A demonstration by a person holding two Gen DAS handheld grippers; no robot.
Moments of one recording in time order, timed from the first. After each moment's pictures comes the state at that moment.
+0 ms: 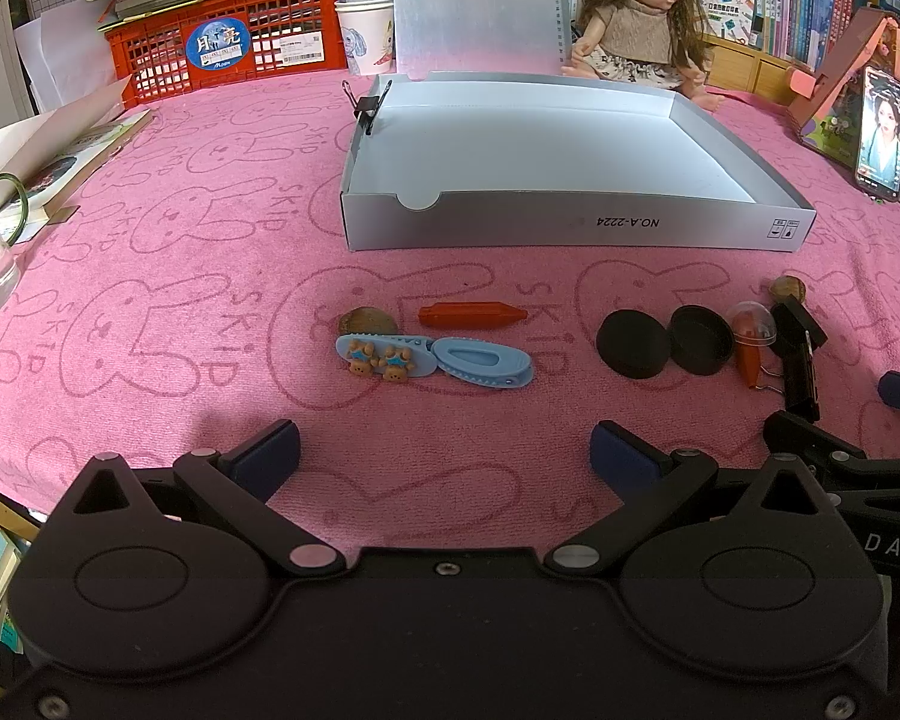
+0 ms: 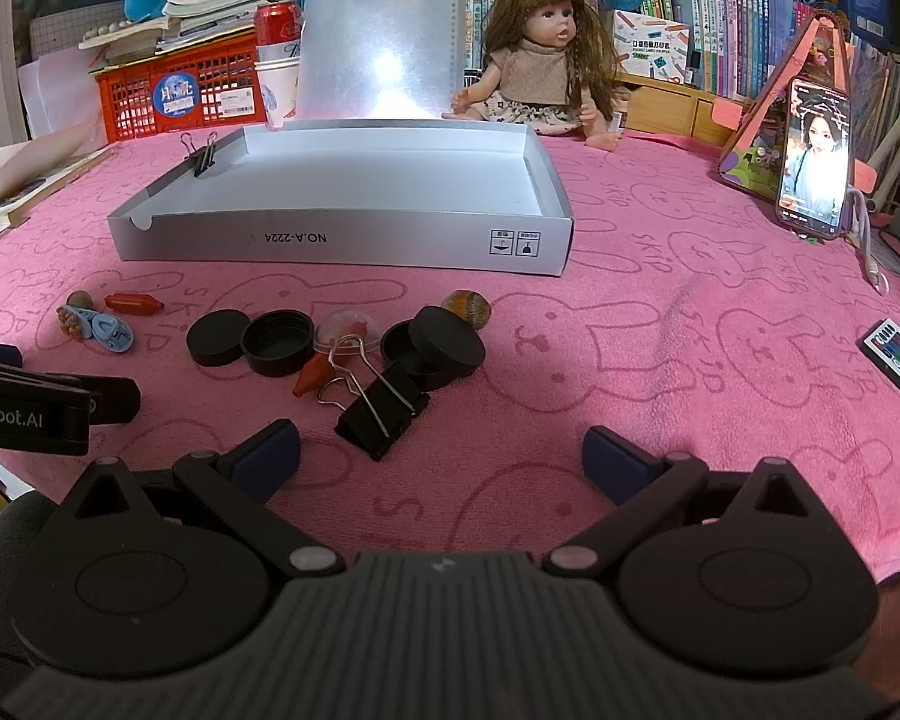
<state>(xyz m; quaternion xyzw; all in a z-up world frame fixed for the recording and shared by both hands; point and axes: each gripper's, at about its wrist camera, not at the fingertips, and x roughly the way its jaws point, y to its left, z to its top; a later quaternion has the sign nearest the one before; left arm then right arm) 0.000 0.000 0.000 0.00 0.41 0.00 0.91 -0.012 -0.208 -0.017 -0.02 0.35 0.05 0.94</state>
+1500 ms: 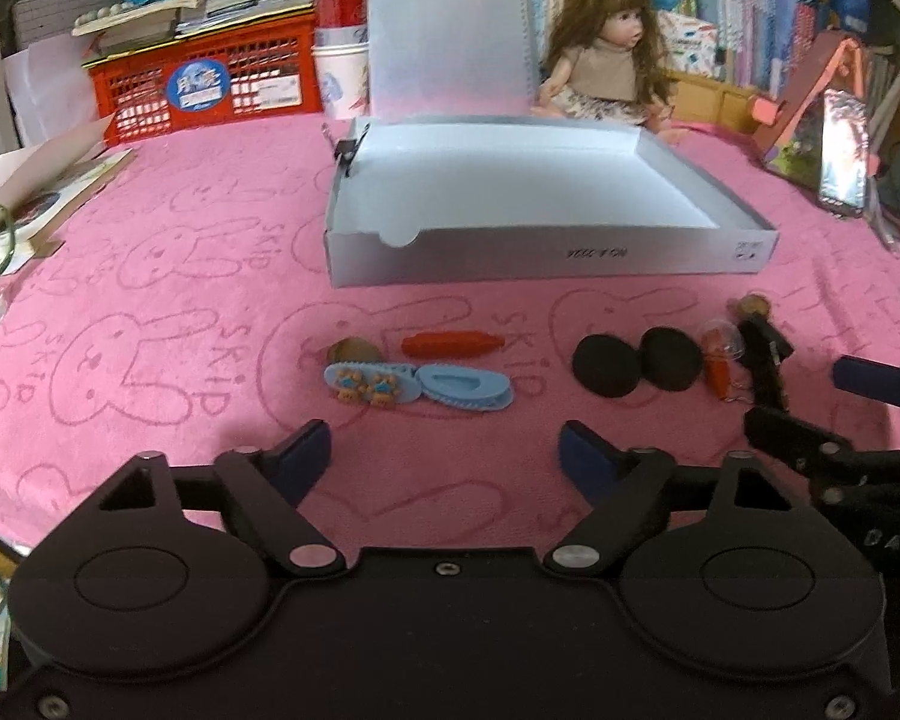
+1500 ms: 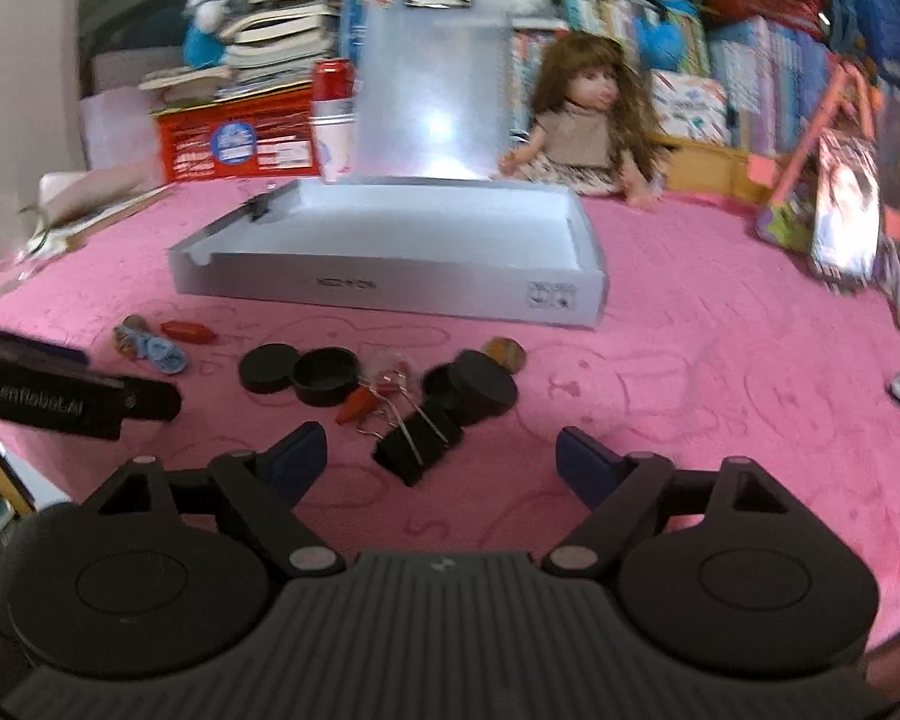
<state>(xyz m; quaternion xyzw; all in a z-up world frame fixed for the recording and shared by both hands) -0.014 0.006 0.003 0.00 0.36 -0.04 0.93 -0.027 -0.211 -0.015 -0.03 0.28 0.11 0.95</state>
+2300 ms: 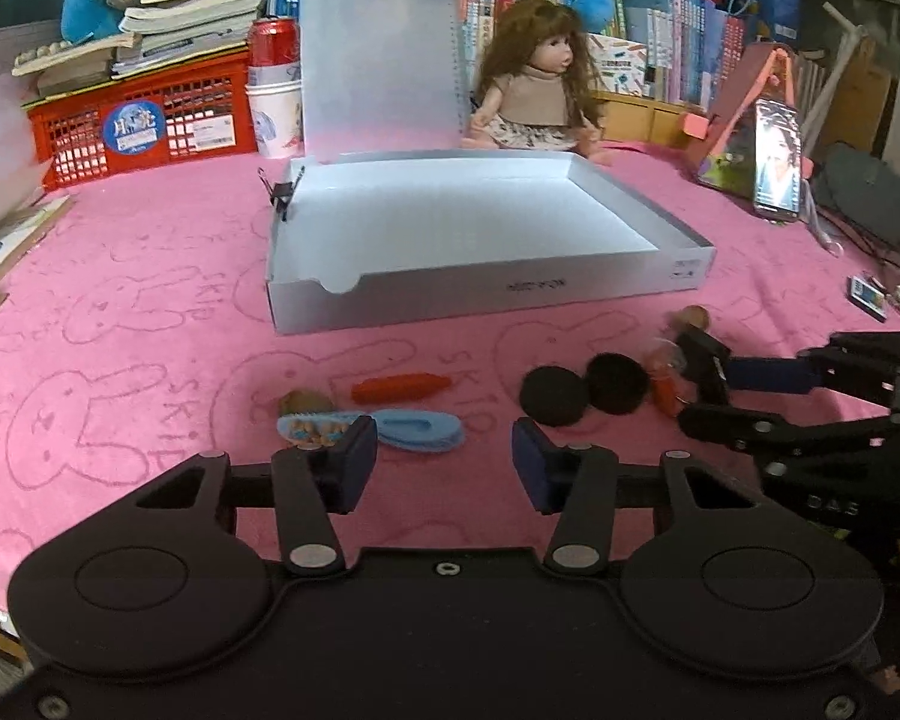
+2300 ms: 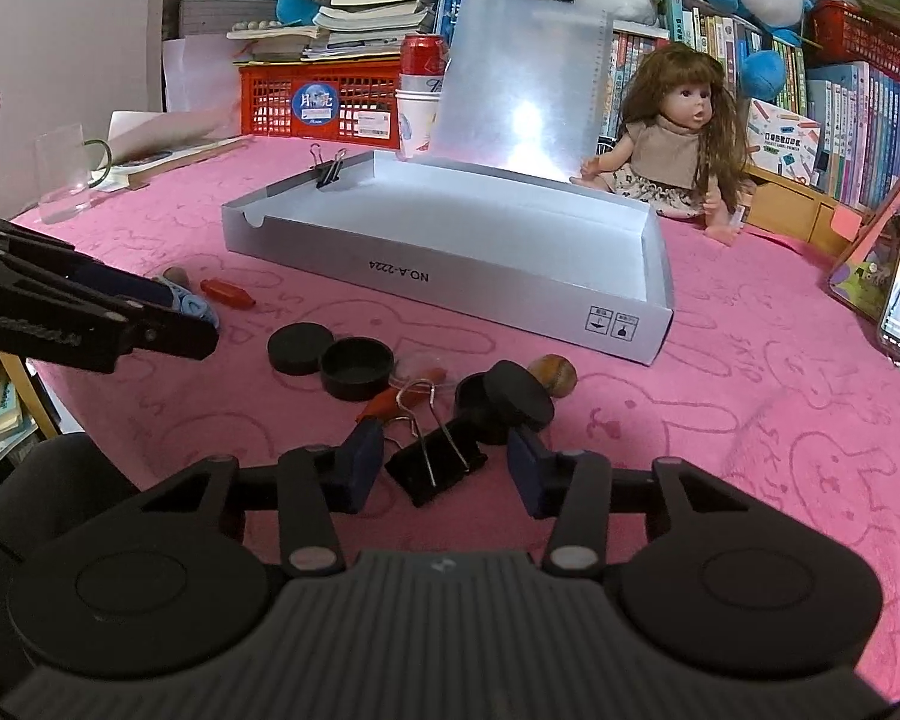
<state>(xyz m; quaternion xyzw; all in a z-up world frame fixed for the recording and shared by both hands) -0.013 0.010 0.011 0.01 0.33 -0.10 0.94 -0.009 -0.213 -0.015 -0.09 0.29 0.19 0.93</state>
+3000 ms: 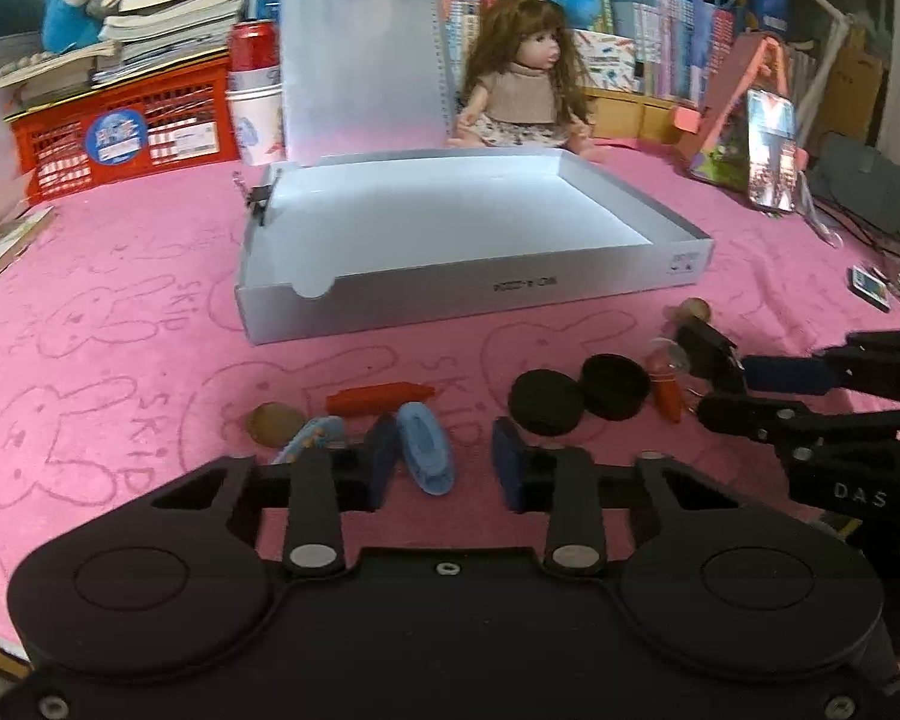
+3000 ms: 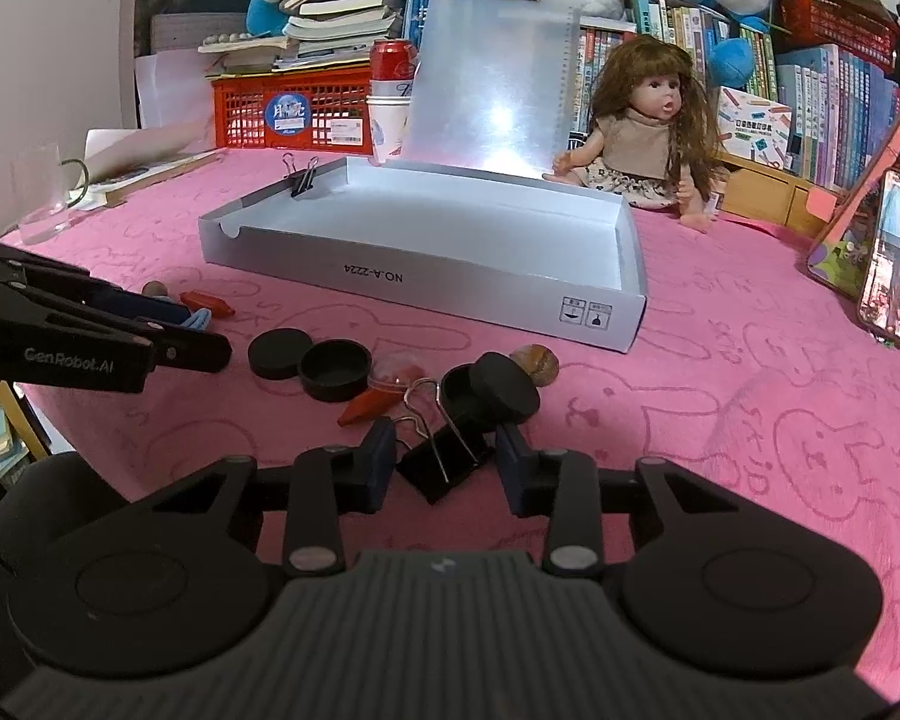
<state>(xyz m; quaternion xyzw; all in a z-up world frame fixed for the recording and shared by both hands) 0.002 -0.003 -0.005 0.02 0.32 -0.11 0.94 -0.011 -0.220 -0.015 -0.06 0.29 0.17 0.94</state>
